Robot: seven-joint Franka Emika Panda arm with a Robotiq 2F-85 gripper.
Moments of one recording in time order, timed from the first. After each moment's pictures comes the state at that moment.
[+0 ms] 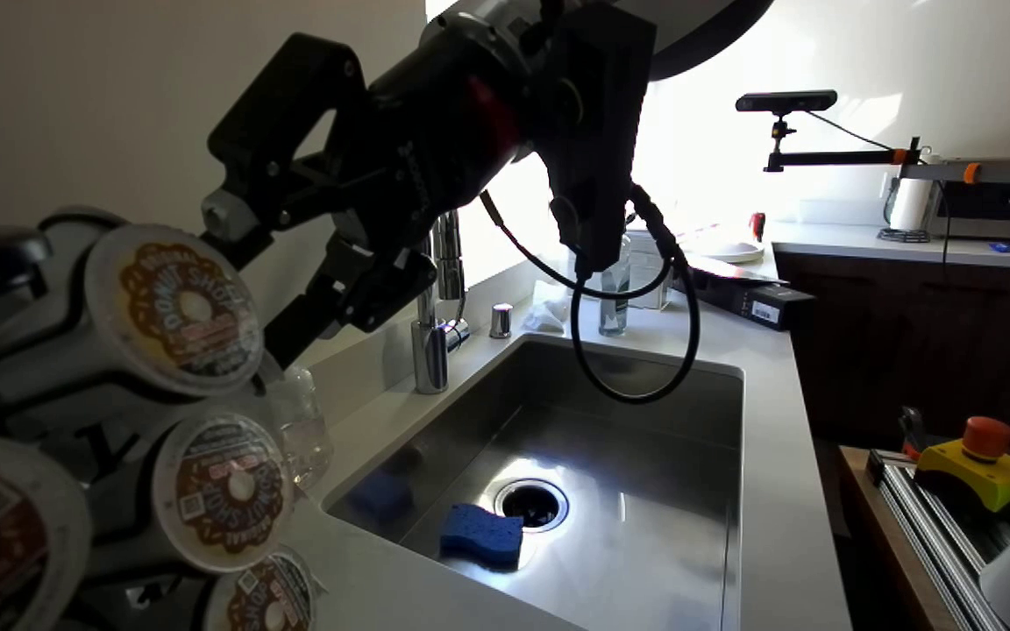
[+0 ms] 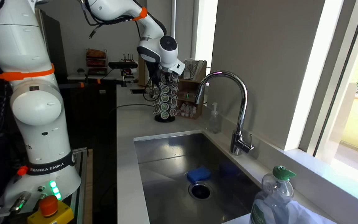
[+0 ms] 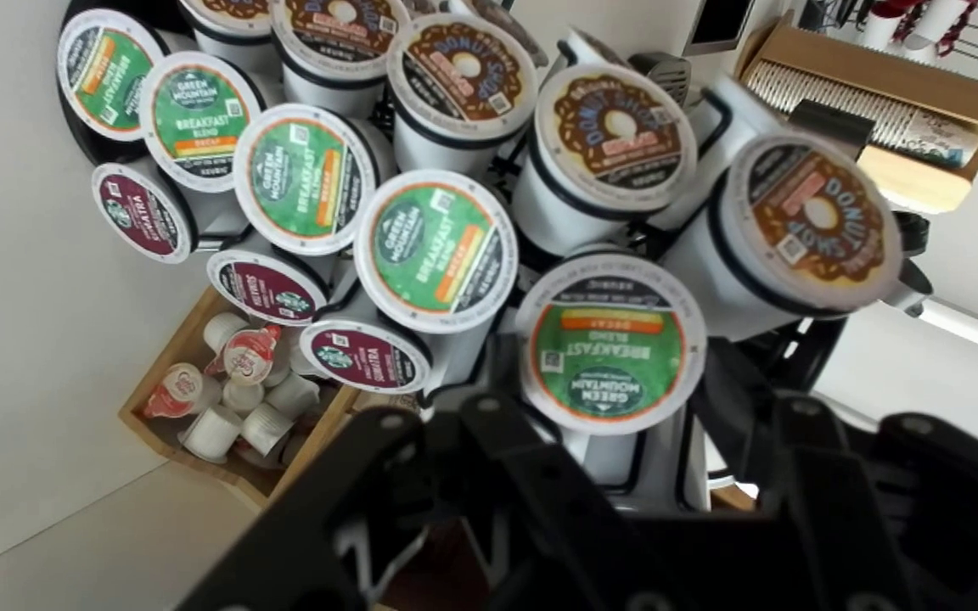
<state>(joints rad) 0.20 -0.12 0.17 -2.29 1.37 2.45 -0.62</state>
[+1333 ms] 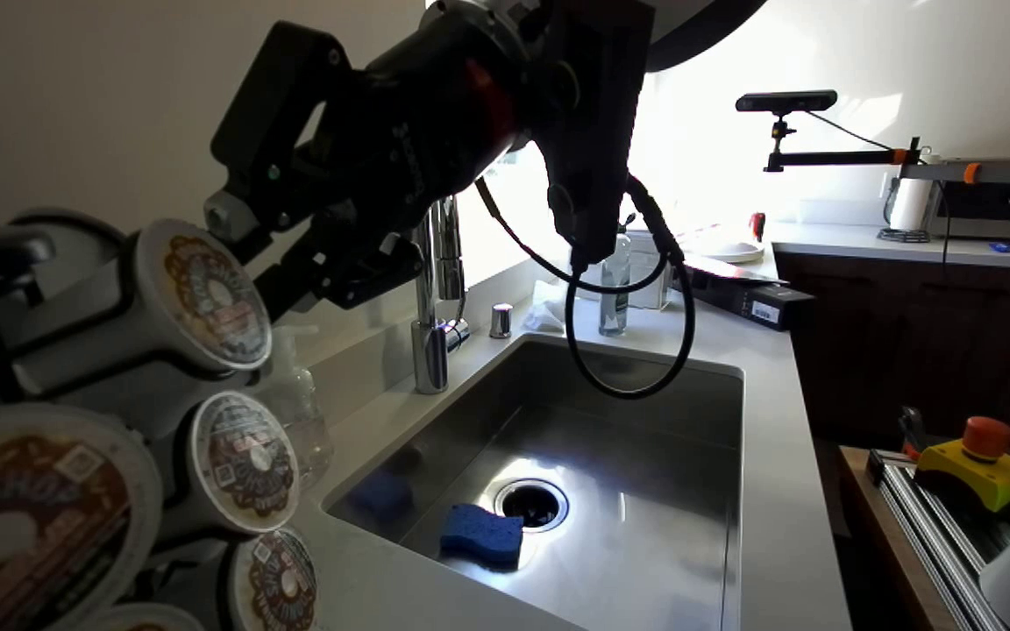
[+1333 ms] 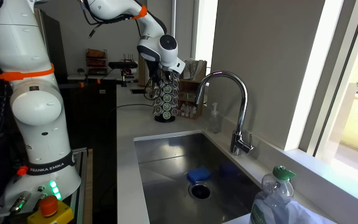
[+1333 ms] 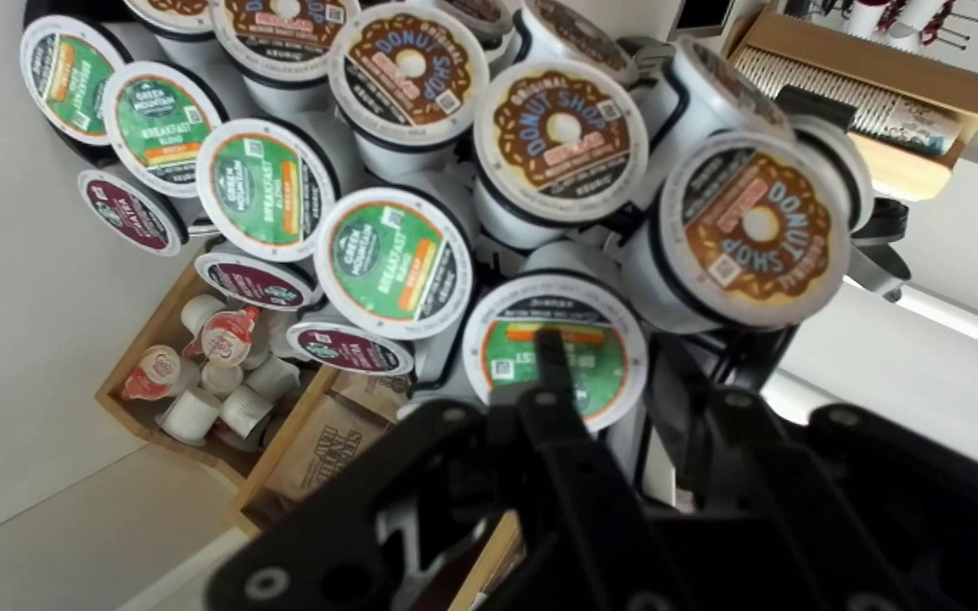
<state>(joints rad) 0.20 -0.13 0.17 -2.28 1.39 2.45 -0.64</state>
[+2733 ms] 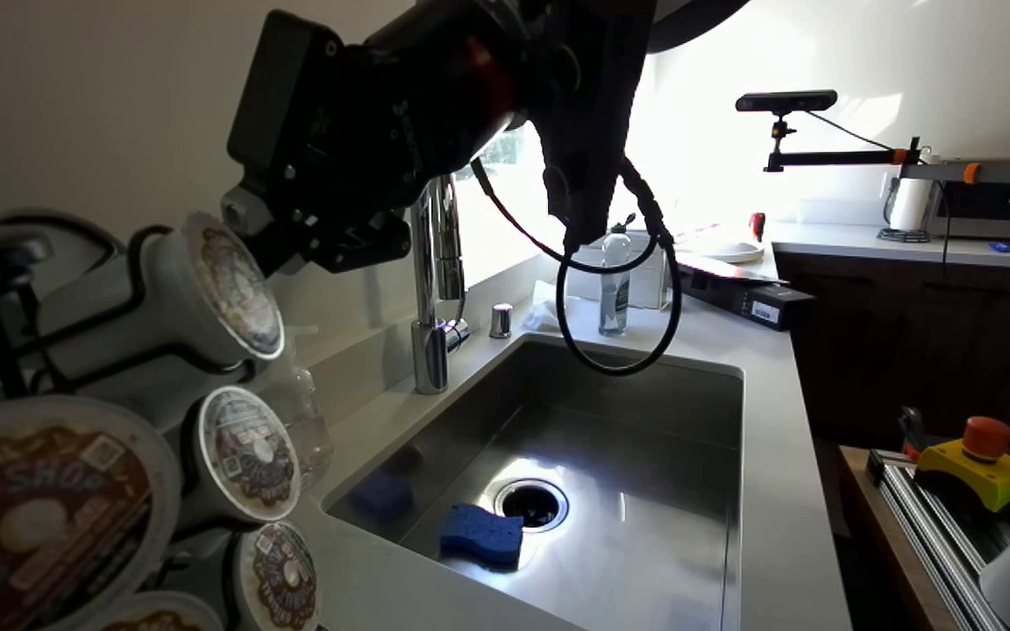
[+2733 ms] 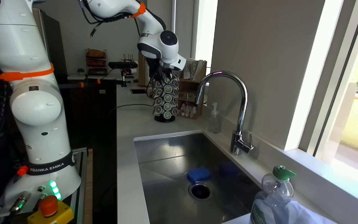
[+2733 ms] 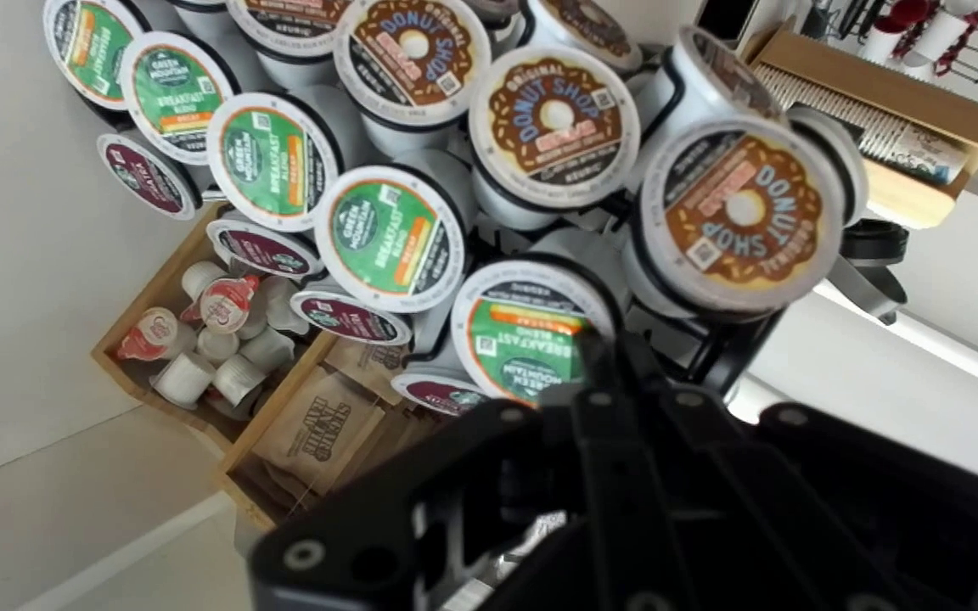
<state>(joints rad) 0.19 -0.14 0.17 -2.27 1.33 2.45 -0.65</state>
